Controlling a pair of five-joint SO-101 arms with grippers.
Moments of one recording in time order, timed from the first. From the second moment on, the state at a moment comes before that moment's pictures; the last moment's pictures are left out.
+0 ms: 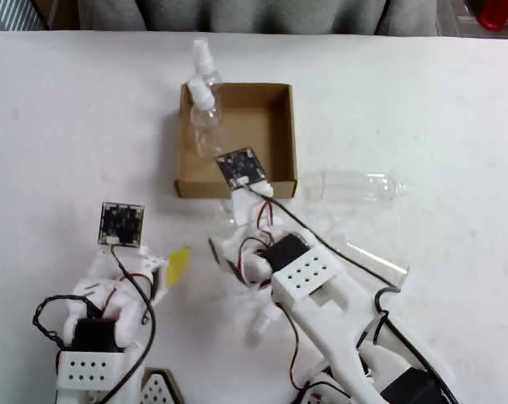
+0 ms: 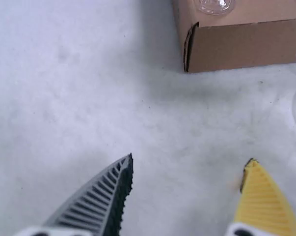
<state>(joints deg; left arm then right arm) -4.6 -93.5 97.6 51.2 -1.7 -38.8 -27.4 51.8 42.0 -11.6</state>
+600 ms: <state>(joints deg) -4.6 -93.5 97.6 51.2 -1.7 -38.2 -27.6 44.8 58.5 -2.7</state>
